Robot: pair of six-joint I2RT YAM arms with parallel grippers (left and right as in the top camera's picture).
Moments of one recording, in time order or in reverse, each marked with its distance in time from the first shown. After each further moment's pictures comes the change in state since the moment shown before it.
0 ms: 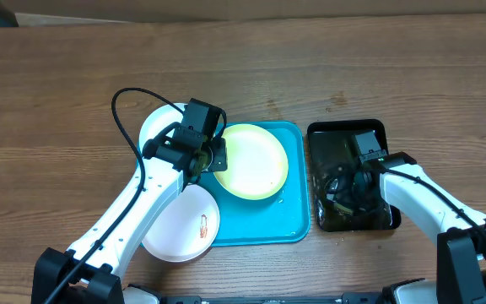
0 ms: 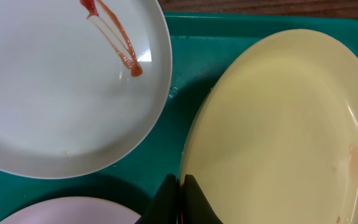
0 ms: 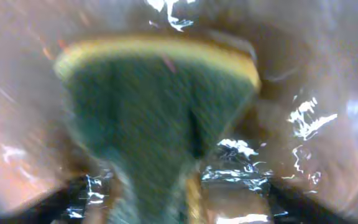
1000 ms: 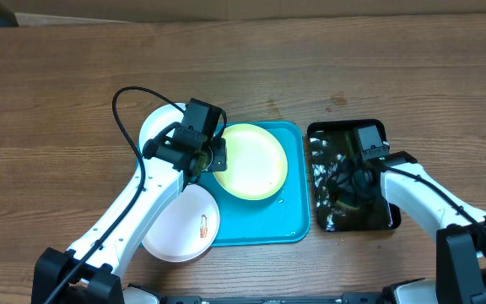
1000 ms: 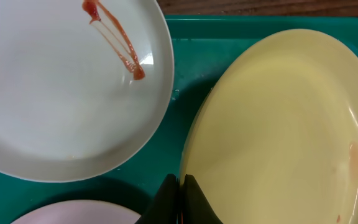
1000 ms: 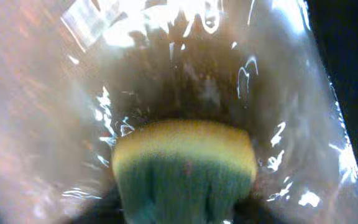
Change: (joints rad) left arm 0.000 0.000 0.000 0.003 -0.019 0.026; right arm -0.013 0.010 0.002 0.149 0.092 0.003
